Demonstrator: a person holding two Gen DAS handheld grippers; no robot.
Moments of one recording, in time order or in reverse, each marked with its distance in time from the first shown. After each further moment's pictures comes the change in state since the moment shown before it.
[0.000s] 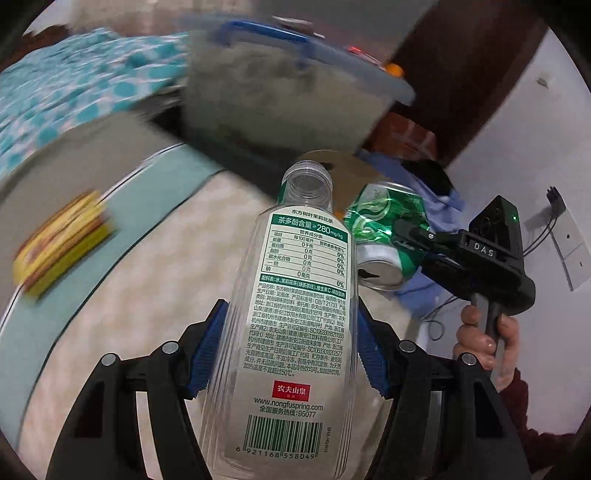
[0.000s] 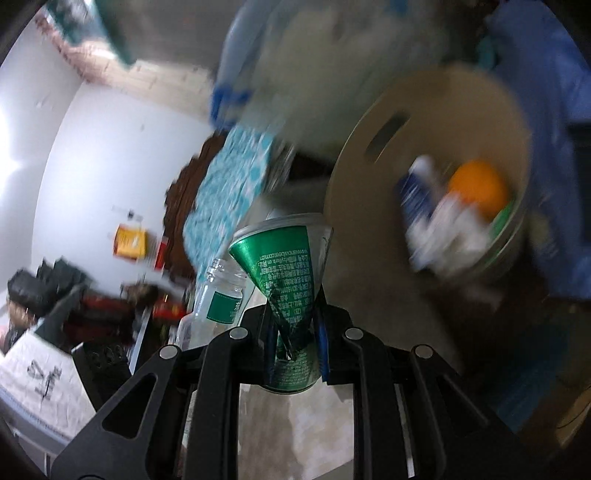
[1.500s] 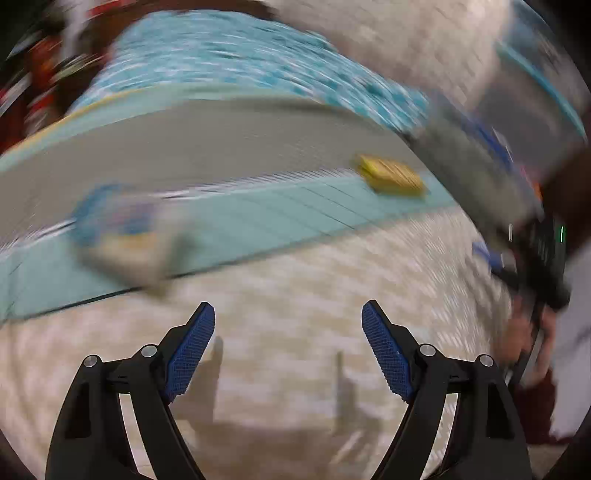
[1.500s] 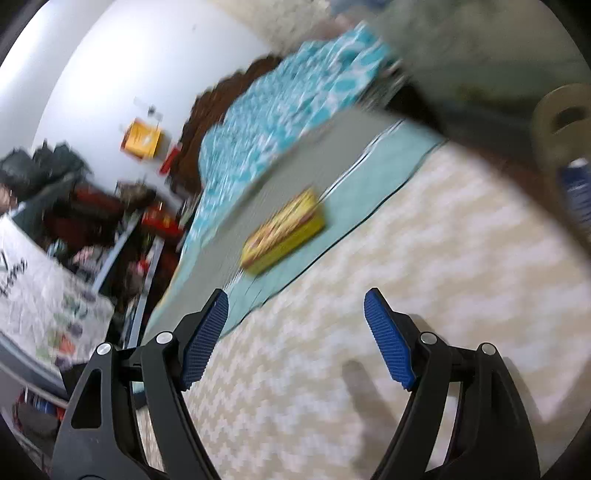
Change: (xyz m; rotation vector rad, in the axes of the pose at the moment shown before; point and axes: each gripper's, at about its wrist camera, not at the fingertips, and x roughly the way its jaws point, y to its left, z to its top) left arm -0.212 0.200 -0.239 -0.596 -0.241 0.404; right arm 0.175 0.155 -0.132 -0.382 0.332 0.018
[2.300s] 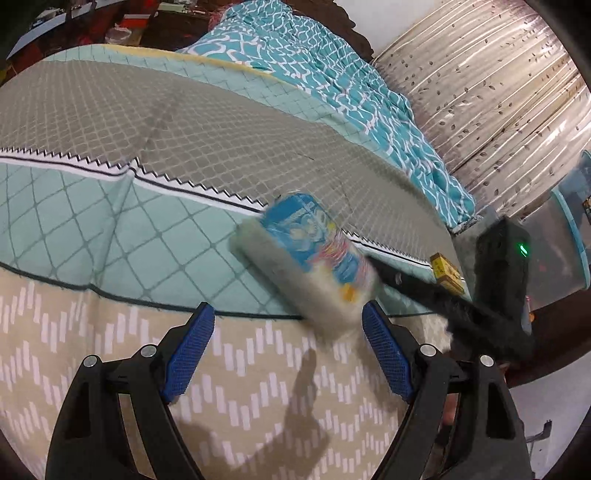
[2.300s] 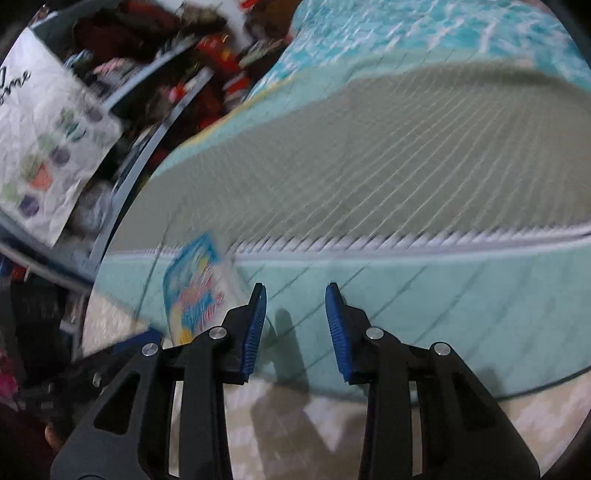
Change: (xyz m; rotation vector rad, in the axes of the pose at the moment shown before) left arm -0.021 0.133 -0.002 -0.356 -0.080 -0.059; right arm 0.246 0.246 -0.101 -0.510 0.498 0.075
